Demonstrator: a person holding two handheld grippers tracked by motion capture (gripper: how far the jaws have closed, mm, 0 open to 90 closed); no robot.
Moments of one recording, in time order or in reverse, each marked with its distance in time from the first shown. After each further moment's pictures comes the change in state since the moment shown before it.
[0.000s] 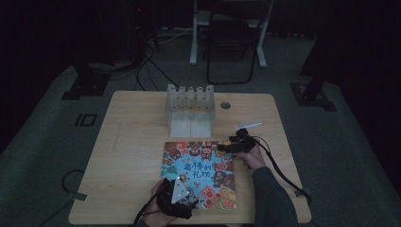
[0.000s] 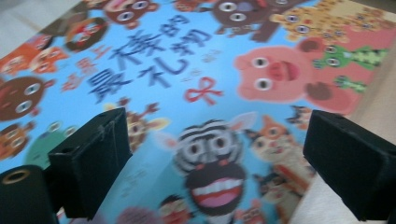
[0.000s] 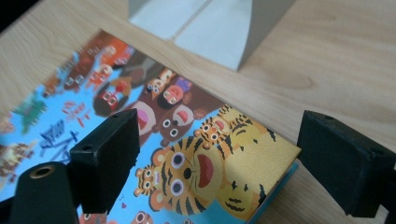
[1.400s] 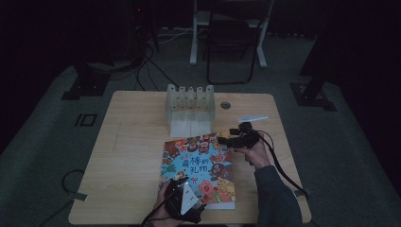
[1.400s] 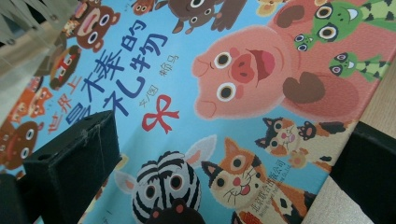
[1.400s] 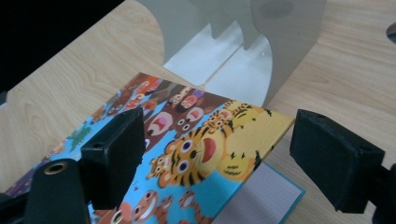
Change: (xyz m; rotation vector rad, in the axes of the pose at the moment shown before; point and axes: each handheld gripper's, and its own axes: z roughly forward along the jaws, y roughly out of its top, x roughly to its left) left arm -0.024 0.013 0.000 -0.103 0.109 0.088; right arm 0.038 0.031 -0.044 -0.082 -0.013 -0.039
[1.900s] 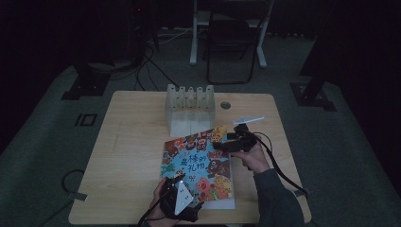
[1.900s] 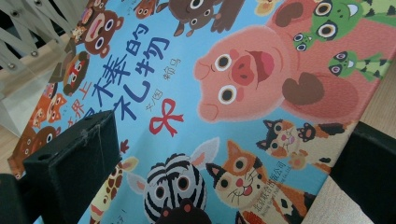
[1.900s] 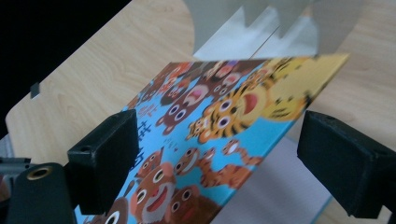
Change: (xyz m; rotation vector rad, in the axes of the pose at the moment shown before) left arm 0.008 0.004 -0.015 -0.041 0.017 -0.013; right arm 0.033 0.006 -0.007 0.077 0.043 0.030
